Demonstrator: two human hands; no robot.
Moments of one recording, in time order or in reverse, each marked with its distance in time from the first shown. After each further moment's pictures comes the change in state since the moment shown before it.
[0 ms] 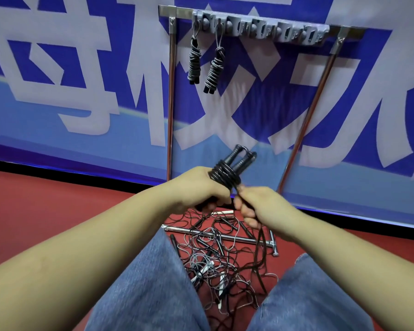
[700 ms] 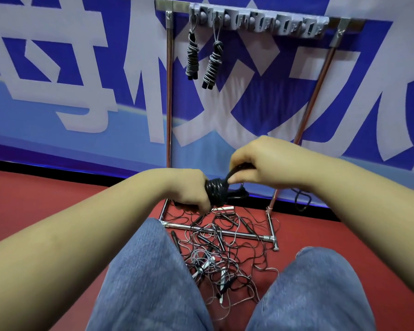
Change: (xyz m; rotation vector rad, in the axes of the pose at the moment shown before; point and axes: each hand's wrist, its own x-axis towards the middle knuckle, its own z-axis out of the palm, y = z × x) left_hand 0.014 -0.003 -0.018 0.767 -0.136 -0.159; right_hand -0.008 -0.086 -0.022 -1.248 -0.057 -0.408
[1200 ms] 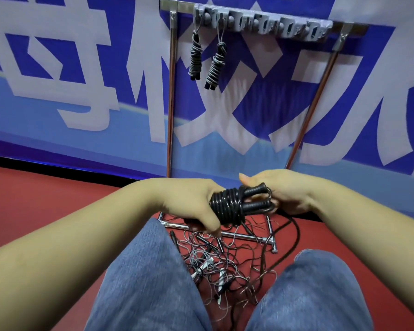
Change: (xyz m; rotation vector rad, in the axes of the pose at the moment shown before) left_hand -0.032 -0.002 0.006 -0.391 -0.263 0.358; right_hand -0.008 0.015 0.043 1.246 -0.323 0.279
